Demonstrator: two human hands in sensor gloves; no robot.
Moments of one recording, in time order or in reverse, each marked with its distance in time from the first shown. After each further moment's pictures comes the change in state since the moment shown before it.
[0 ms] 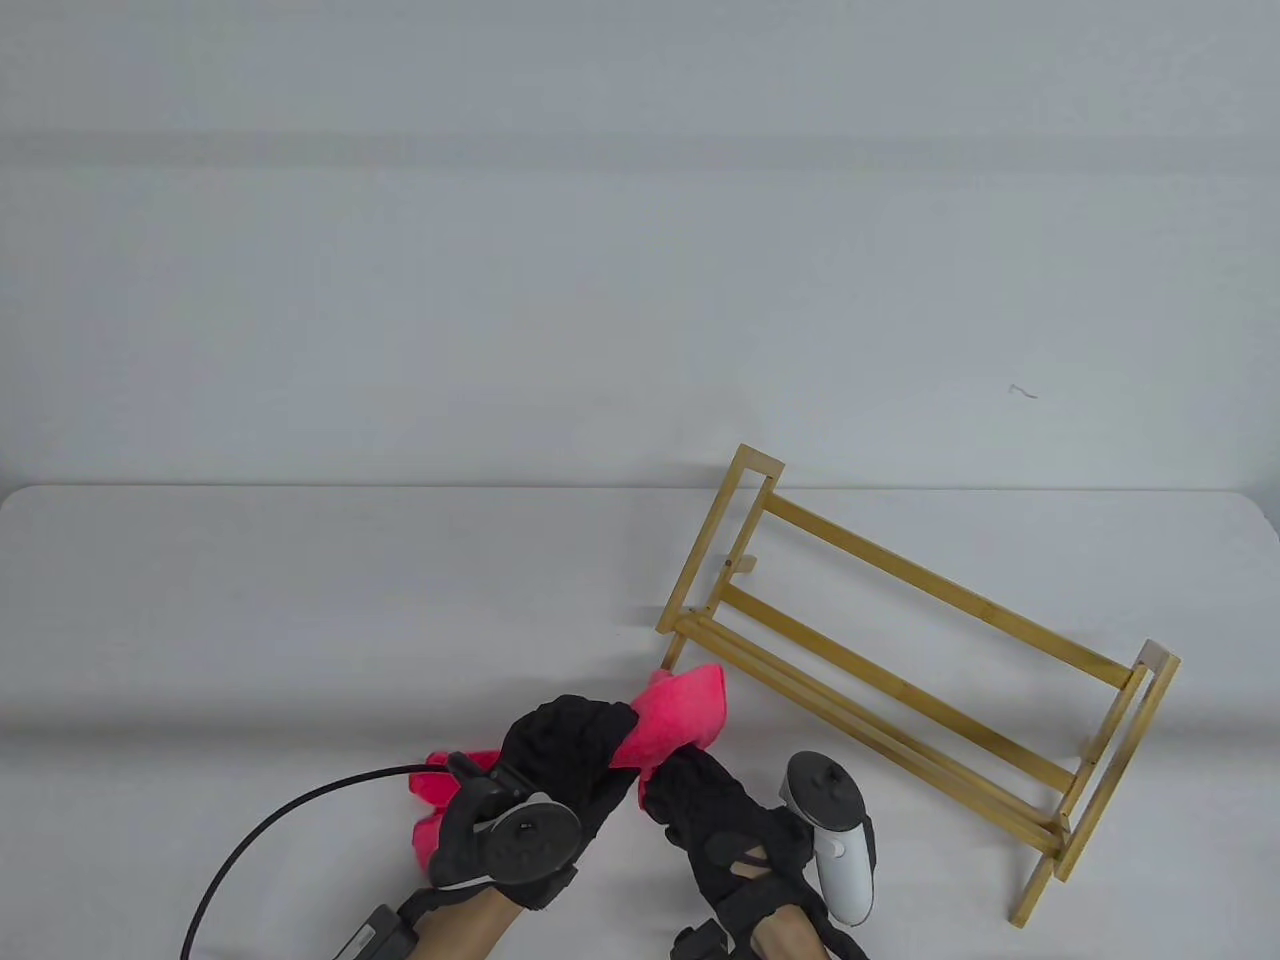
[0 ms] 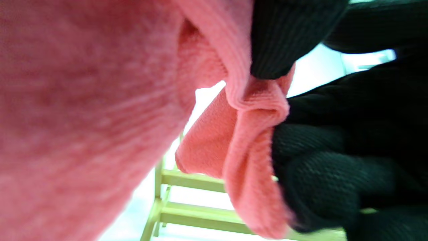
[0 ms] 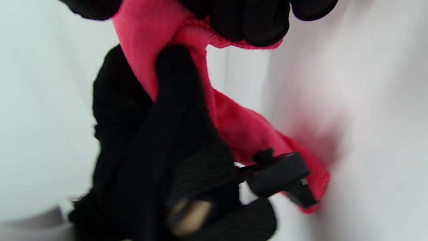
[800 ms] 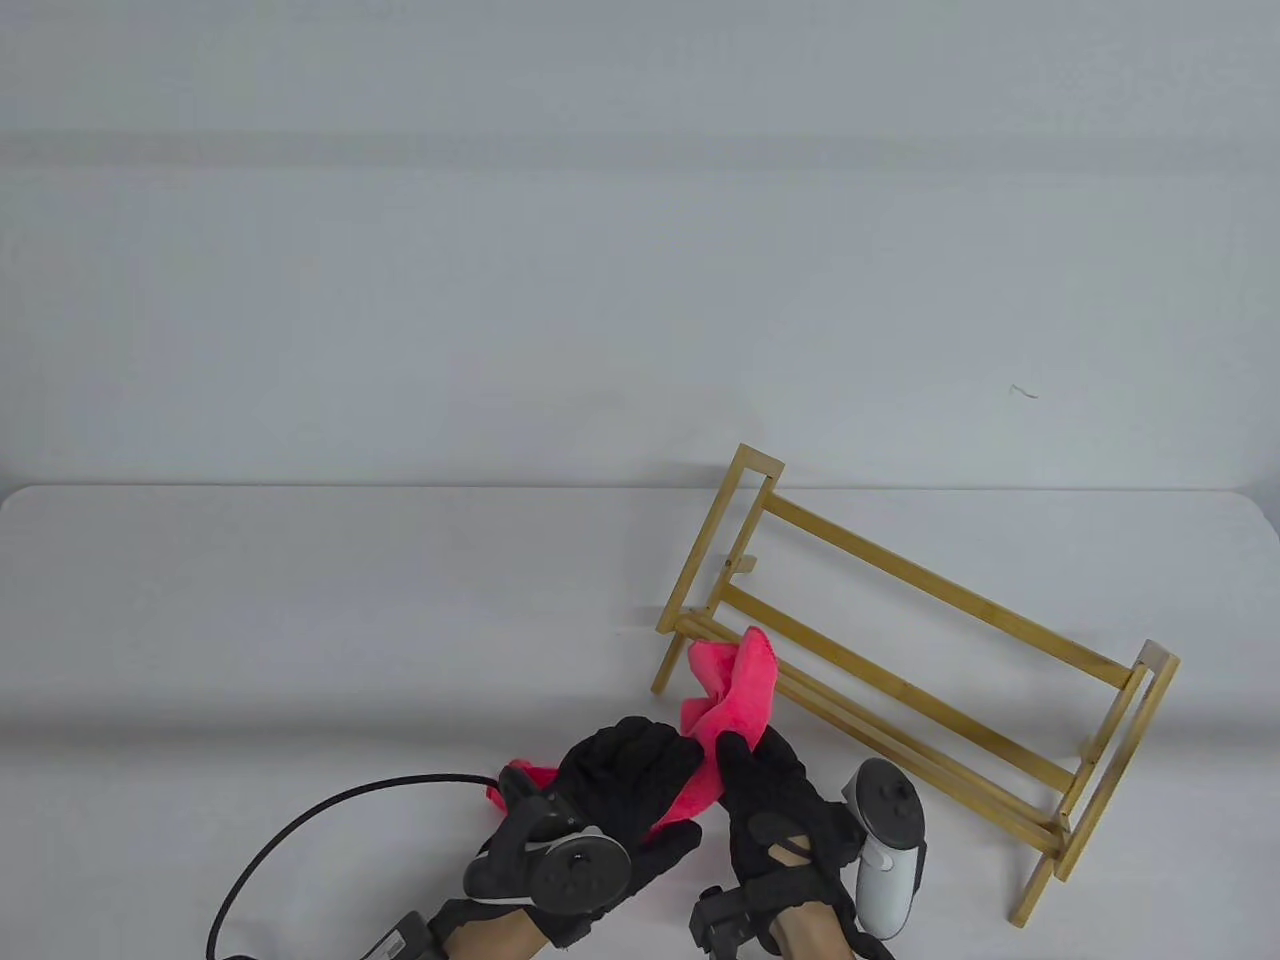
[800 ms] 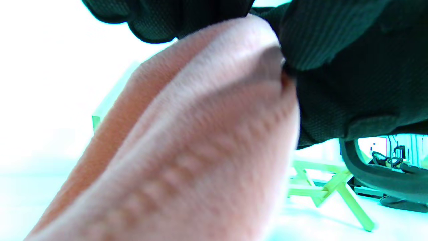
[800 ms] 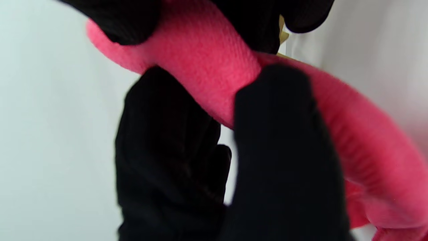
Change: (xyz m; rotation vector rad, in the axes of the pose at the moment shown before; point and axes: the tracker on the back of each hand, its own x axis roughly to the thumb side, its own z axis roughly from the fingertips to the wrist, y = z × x) left_hand 0.030 -0.008 -0.003 -0.184 -0.107 0.095; right_hand 0.017 -0.029 0.018 -0.289 -0.154 -0.044
